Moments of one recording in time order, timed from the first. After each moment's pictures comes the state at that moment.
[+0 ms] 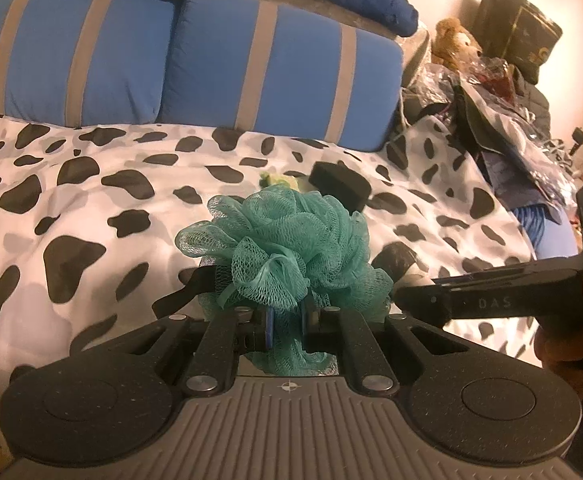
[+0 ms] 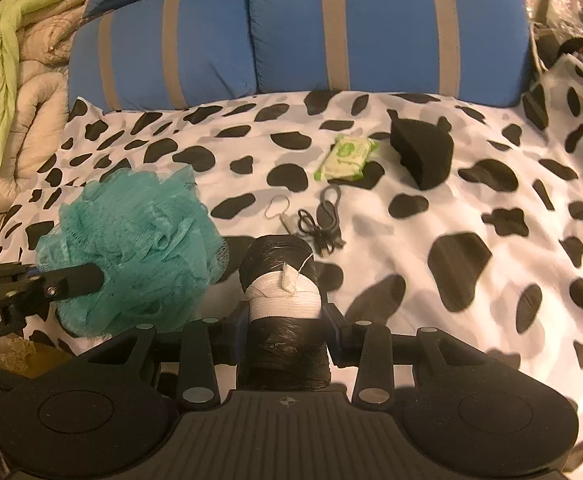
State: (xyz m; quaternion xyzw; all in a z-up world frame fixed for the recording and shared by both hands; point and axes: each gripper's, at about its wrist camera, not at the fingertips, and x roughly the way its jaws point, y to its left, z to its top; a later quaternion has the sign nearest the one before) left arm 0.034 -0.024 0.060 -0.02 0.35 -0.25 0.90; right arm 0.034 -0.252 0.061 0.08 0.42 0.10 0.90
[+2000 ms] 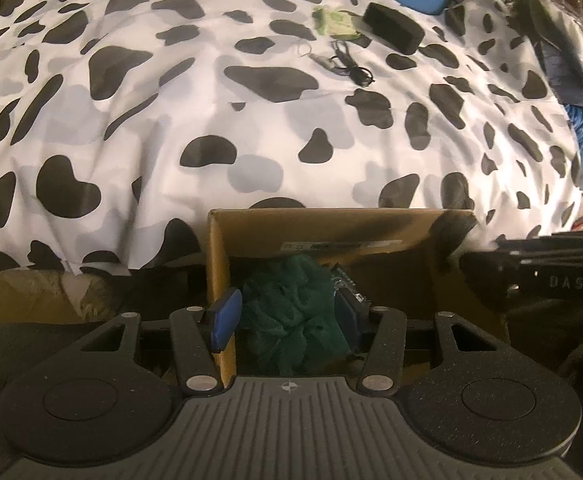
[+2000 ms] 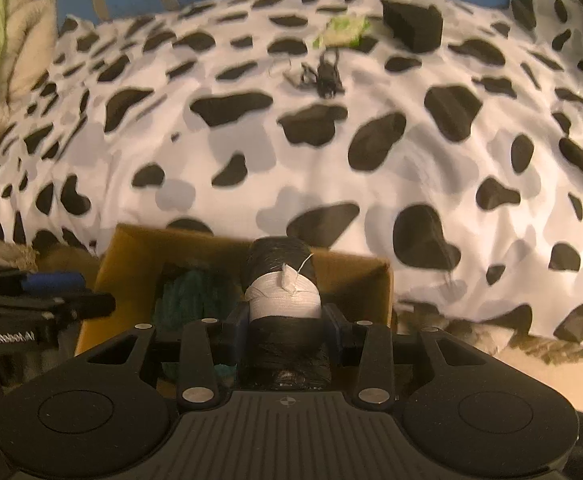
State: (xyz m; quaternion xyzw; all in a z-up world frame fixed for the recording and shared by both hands) left arm -0.016 -0.015 0.014 0.00 0.55 -0.17 0.82; right arm -0.044 -0.233 0.026 0.07 0.55 0.09 0.83
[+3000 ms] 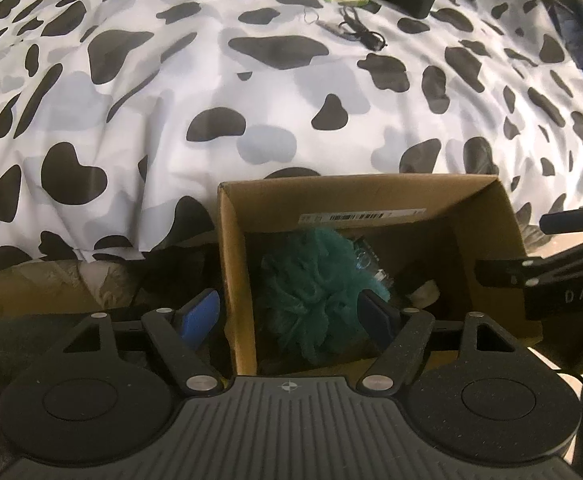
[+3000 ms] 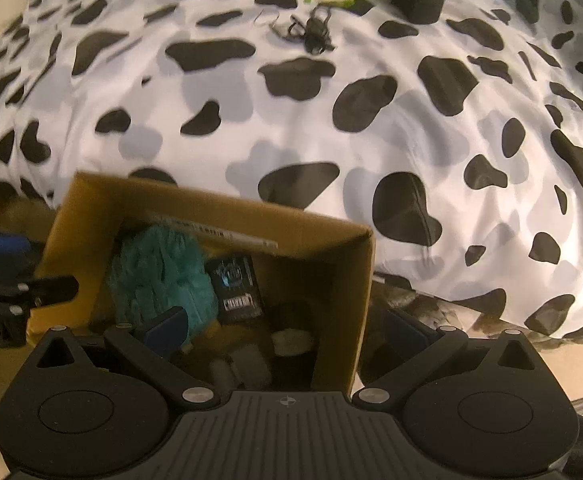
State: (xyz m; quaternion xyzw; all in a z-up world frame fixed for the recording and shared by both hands) left arm -0.018 -0.023 0.000 0.05 0.58 -0.15 0.80; right arm -0.040 -0.219 0.007 -0.01 0.59 0.06 0.80
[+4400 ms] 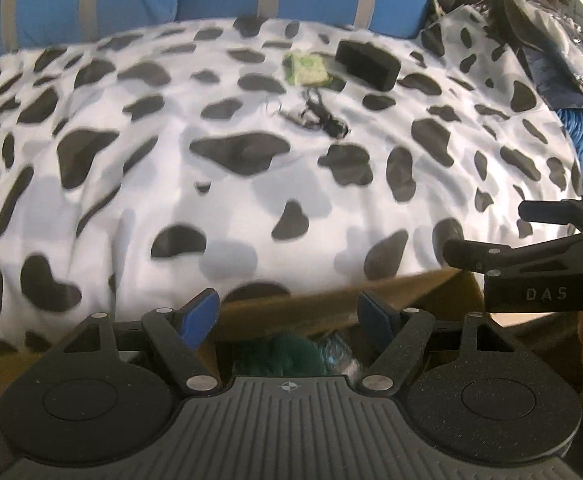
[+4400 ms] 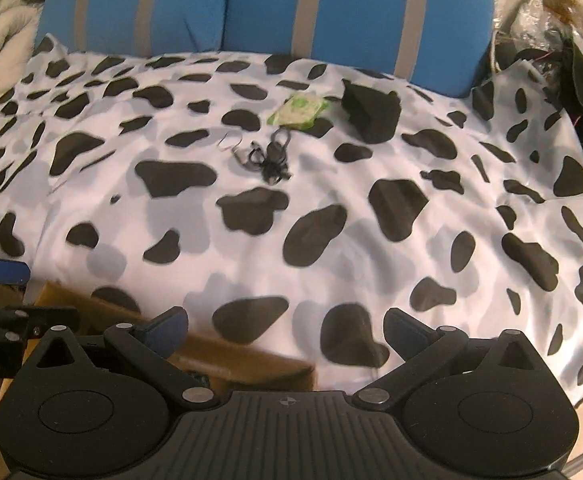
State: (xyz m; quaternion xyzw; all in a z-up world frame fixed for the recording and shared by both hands) left arm 0.012 -0.056 0.026 0.05 0.48 -0.19 0.85; right arm -0.020 -0.239 0.036 -0.02 0.44 0.02 0.90
